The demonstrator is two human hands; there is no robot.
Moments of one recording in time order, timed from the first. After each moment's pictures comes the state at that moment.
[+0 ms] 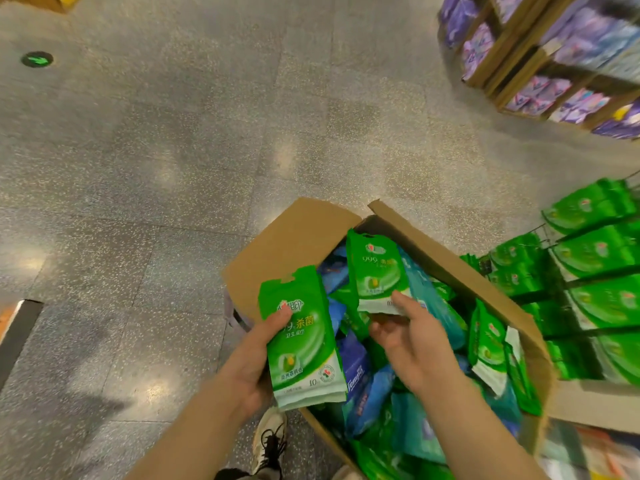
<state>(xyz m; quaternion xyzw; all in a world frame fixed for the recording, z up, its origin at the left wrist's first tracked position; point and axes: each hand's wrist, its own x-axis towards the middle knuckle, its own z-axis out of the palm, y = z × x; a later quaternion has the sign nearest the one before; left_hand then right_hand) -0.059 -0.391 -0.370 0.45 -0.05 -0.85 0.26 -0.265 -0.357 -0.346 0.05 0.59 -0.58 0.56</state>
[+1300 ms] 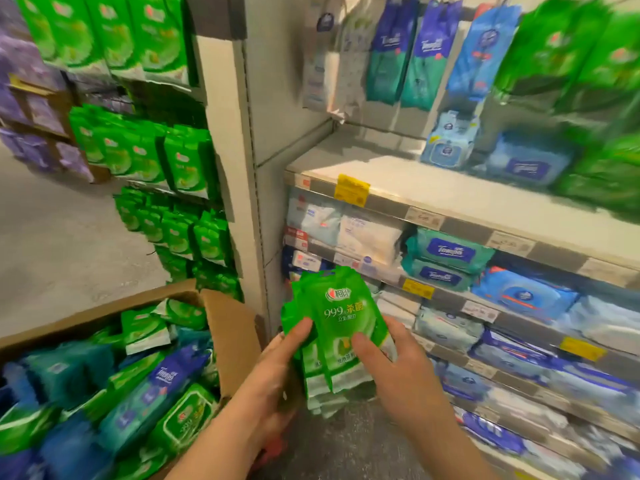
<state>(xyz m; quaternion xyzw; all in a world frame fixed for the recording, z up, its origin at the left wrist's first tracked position) -0.292 0.049 -0.227 0.20 -0.39 -0.88 -0.18 -0.283 0.219 -0.180 0.04 0.78 -0.62 0.08</state>
